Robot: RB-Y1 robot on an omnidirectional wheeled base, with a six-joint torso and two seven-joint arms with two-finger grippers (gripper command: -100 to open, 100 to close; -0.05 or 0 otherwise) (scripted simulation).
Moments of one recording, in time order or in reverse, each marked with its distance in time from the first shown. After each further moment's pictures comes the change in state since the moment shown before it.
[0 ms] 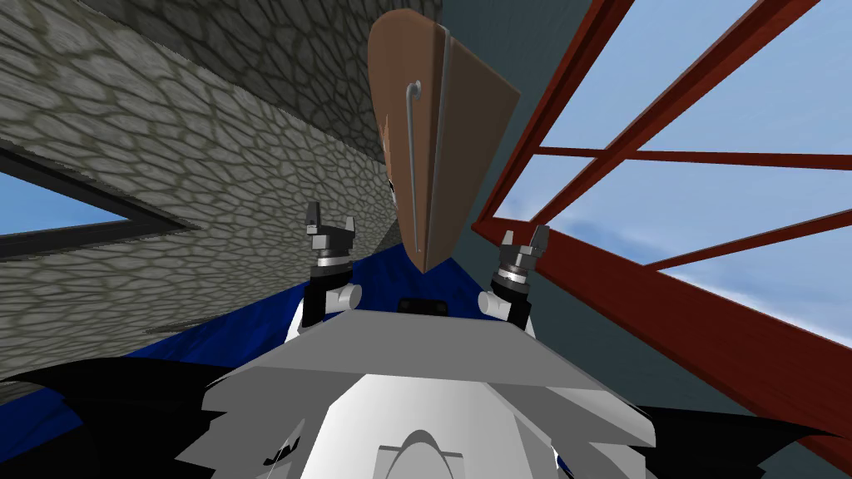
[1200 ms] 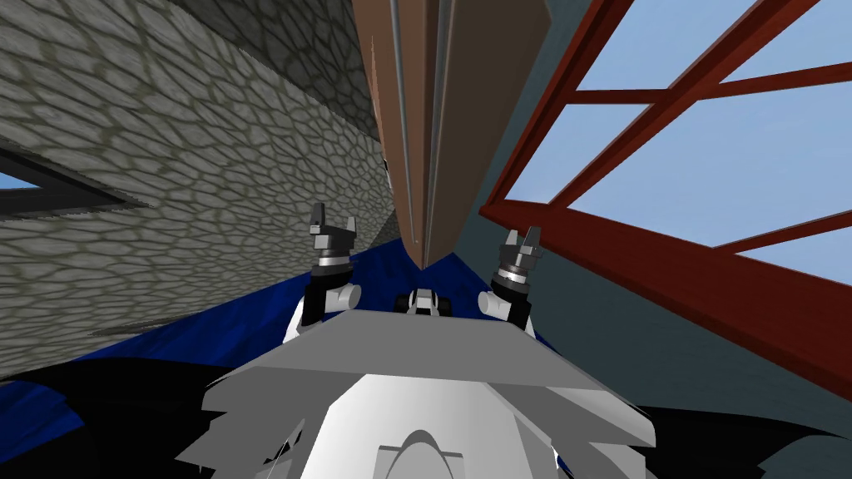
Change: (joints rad) left arm -0.005 0.036 0.000 0.013 0.004 -0.001 0.002; right arm 0.000 0.000 0.000 0.000 0.000 0.000 0.000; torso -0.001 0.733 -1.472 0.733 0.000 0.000
